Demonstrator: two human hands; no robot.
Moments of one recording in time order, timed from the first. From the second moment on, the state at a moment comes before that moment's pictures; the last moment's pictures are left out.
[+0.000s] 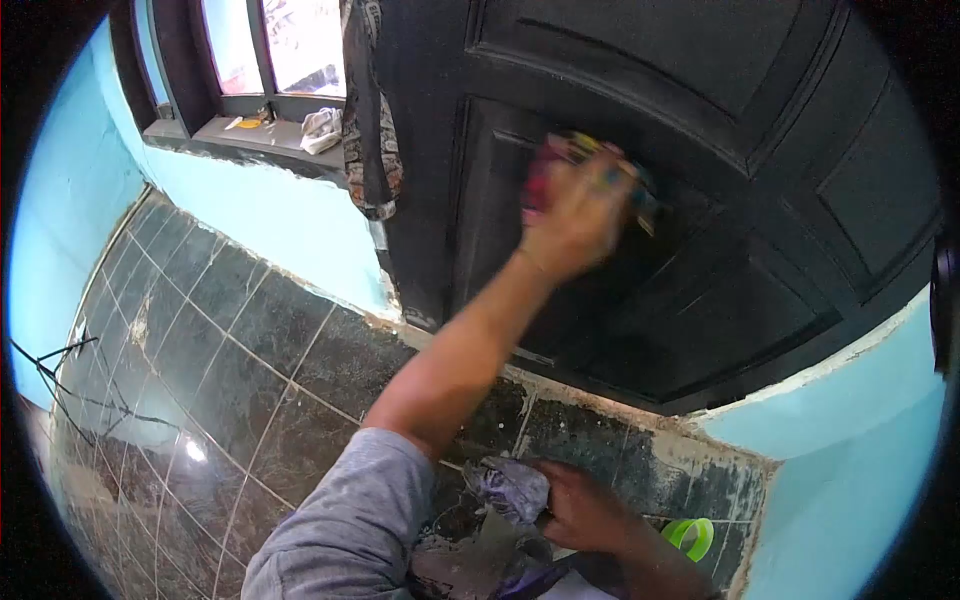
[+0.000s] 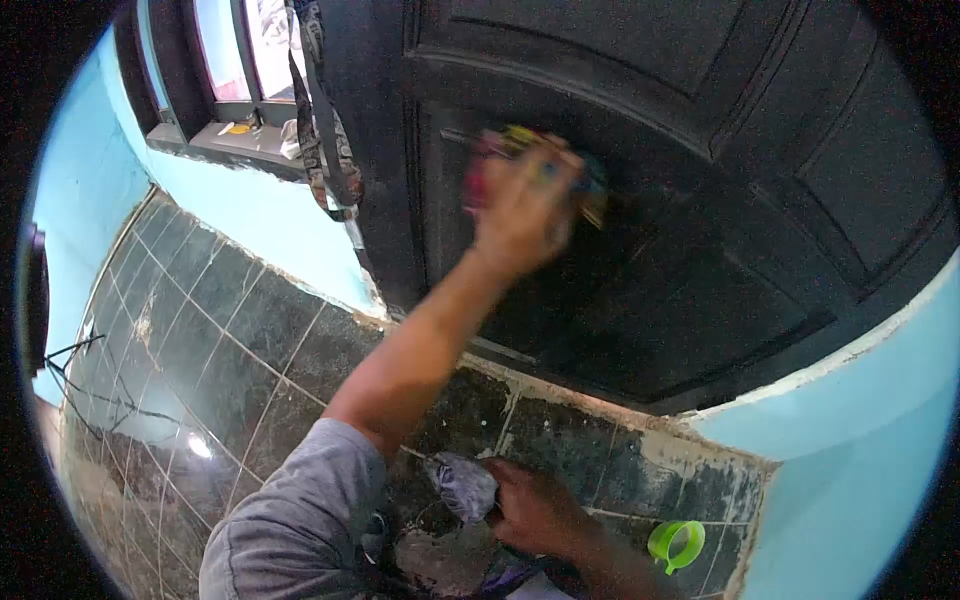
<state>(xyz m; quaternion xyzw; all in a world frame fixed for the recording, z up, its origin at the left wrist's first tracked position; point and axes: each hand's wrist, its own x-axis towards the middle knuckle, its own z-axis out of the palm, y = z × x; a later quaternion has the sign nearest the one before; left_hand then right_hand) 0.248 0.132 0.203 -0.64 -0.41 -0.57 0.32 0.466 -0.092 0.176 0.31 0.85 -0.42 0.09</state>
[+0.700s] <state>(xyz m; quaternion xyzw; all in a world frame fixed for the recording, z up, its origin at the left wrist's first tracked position) 0.237 0.116 0.098 -0.33 -0.54 -0.74 0.24 0.474 -0.093 0.168 0.38 0.85 -0.36 0.08</state>
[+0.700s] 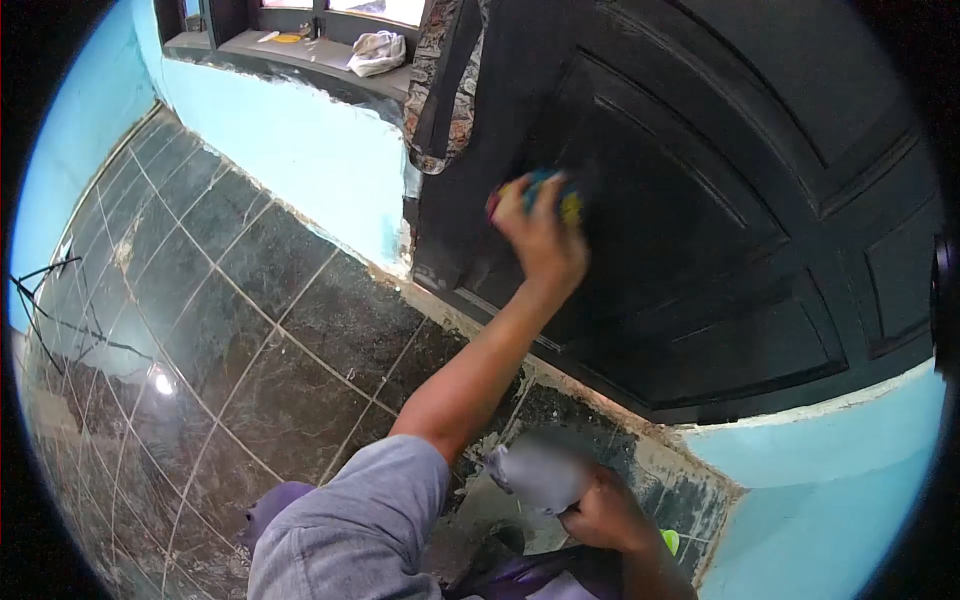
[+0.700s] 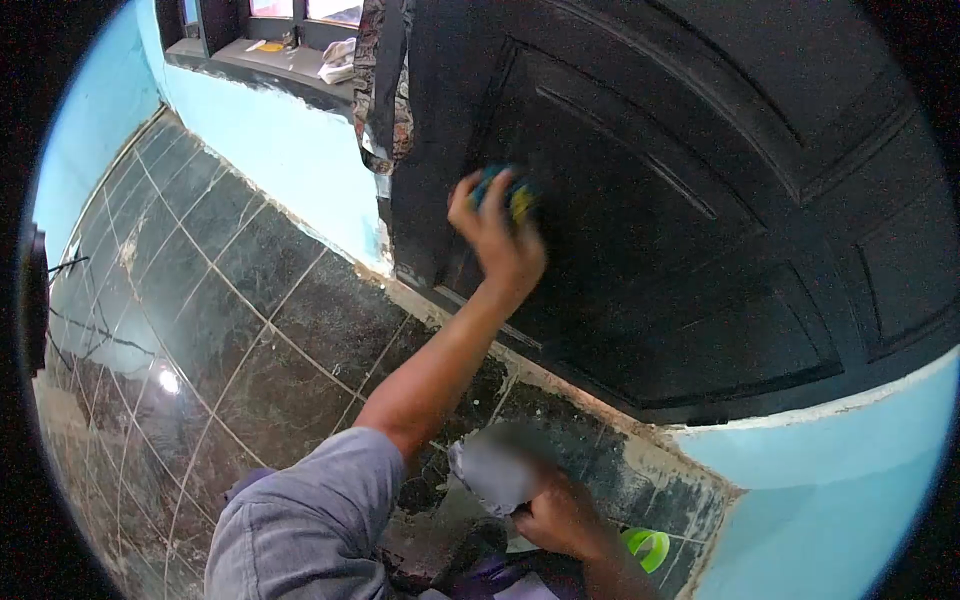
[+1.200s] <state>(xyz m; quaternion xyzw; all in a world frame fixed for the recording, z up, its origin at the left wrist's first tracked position) 0.292 0.073 -0.080 -0.54 -0.54 -0.64 0.07 0.489 -0.074 0.148 0.44 0.81 -0.37 0.10</state>
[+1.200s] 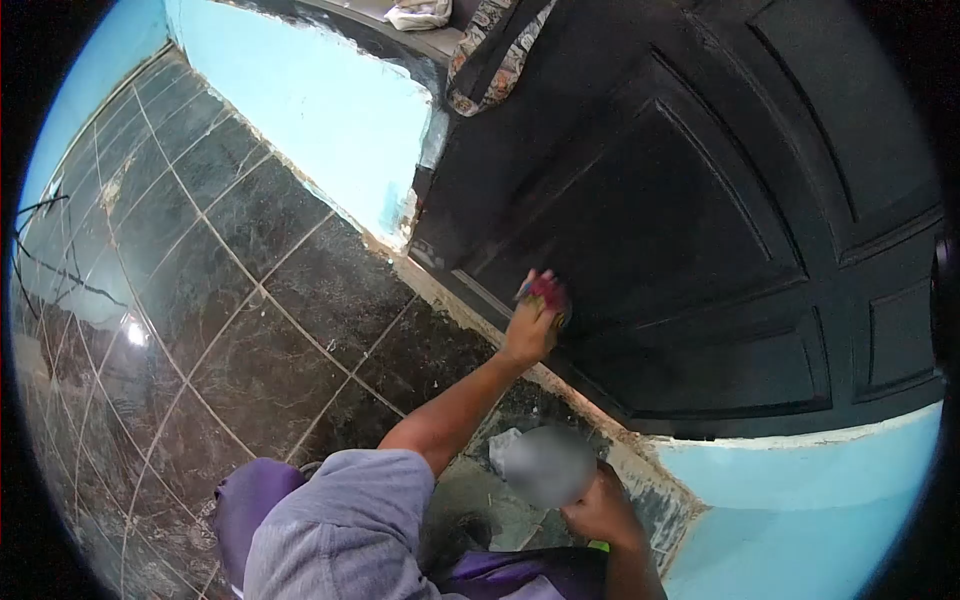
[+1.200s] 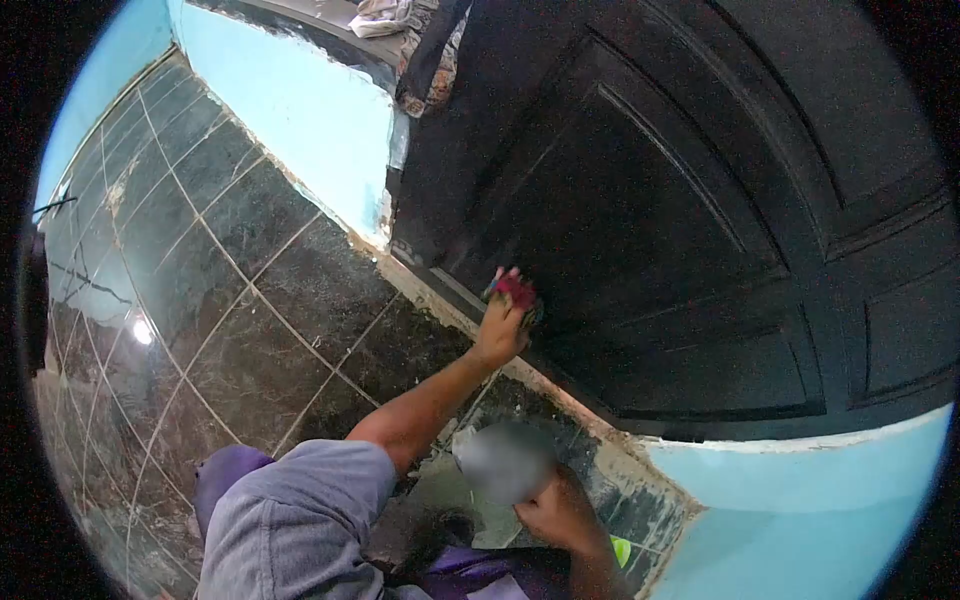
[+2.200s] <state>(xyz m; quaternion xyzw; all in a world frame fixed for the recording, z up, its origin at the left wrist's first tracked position) 0.272 0.112 -0.032 0.01 -0.67 -0.74 -0.02 0.511 -0.056 0.130 0.46 0.80 -0.38 0.07</state>
